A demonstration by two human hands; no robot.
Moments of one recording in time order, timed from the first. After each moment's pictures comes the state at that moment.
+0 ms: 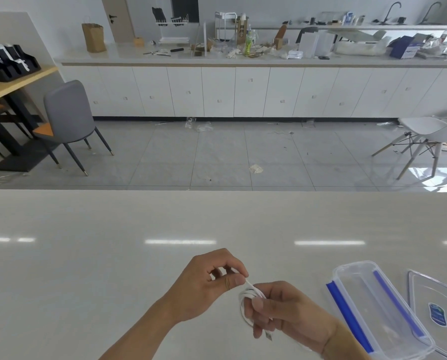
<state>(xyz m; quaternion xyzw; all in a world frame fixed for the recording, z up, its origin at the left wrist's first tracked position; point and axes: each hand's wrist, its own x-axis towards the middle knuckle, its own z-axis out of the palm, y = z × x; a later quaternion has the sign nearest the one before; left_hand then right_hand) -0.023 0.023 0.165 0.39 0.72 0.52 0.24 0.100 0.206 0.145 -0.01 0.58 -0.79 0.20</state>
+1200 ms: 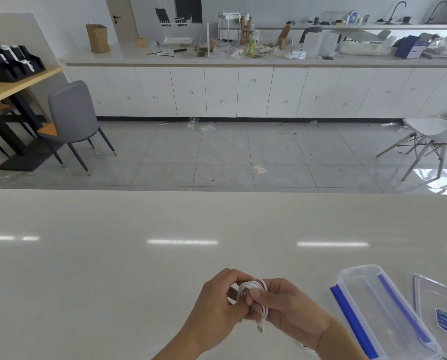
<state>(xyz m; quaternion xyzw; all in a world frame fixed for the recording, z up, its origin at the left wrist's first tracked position) 0.011 0.034 0.128 0.27 0.75 0.55 0.26 0.087 0.204 0.129 0.06 0.49 -0.86 0.16</state>
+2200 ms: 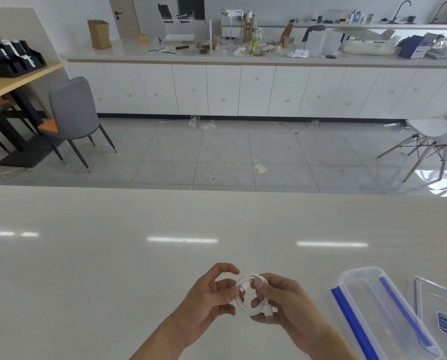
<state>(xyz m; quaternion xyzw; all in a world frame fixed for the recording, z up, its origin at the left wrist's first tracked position) -0.017 0.020 0.105 0.11 0.49 0.72 0.48 0.090 0.200 0.124 0.25 0.53 -0.80 0.09</state>
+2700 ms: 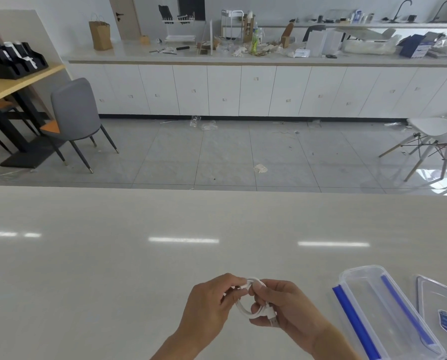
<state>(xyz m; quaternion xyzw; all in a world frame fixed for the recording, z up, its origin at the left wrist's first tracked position) 0.002 0.021 0.099 0.34 0.80 0.47 0.11 0.091 0.197 0.120 0.24 0.53 -0.80 0.13</state>
